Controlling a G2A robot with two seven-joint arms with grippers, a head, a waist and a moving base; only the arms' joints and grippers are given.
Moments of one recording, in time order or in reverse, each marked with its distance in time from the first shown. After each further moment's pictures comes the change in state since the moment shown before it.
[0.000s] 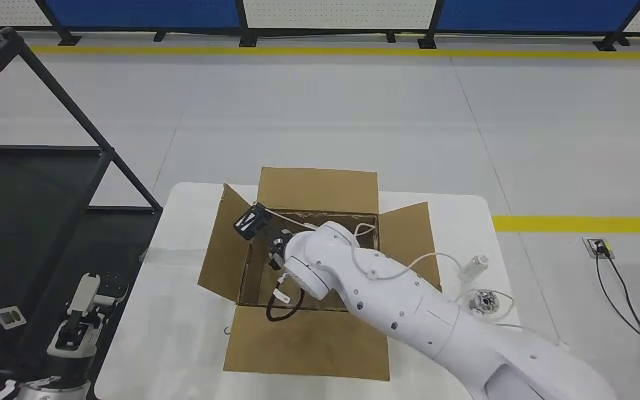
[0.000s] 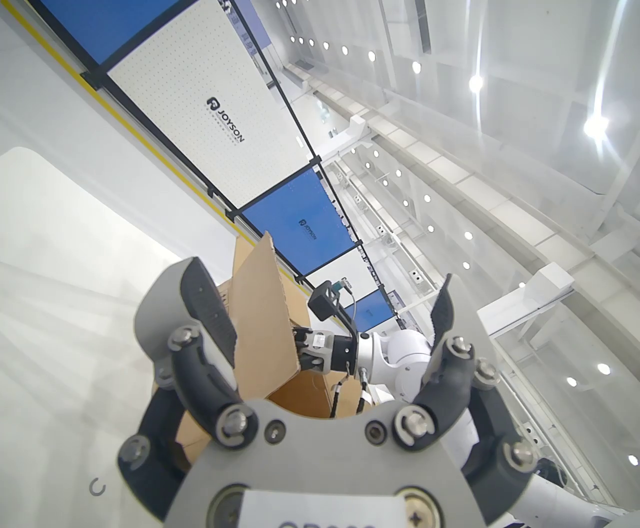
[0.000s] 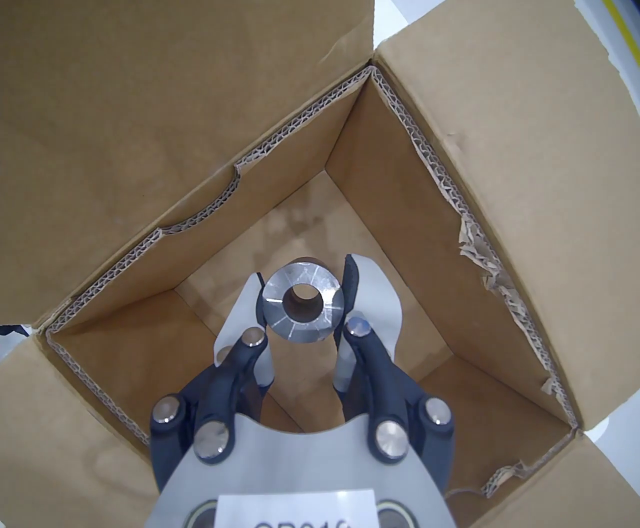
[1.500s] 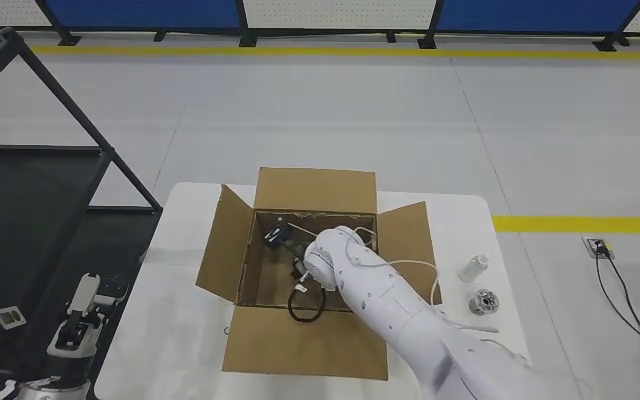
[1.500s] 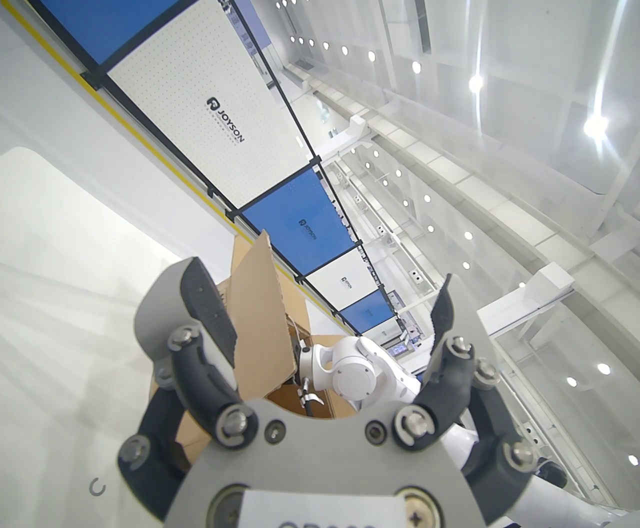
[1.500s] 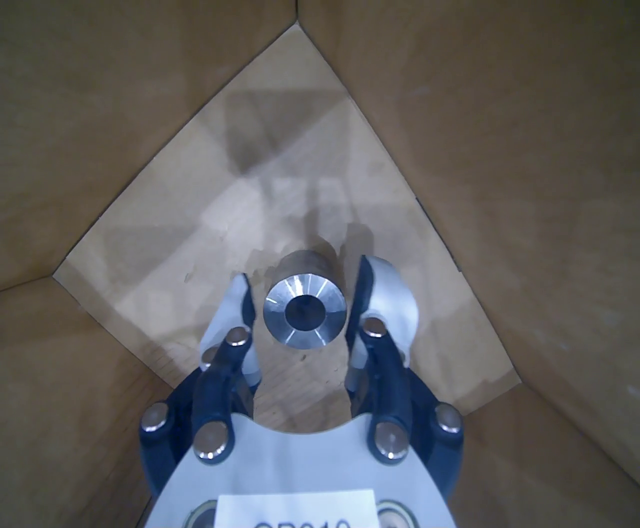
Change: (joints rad) left arm 0.000 0.000 0.000 0.000 0.000 0.000 0.000; right arm 0.012 -0.241 0.011 0.694 0.004 -0.318 -0.178
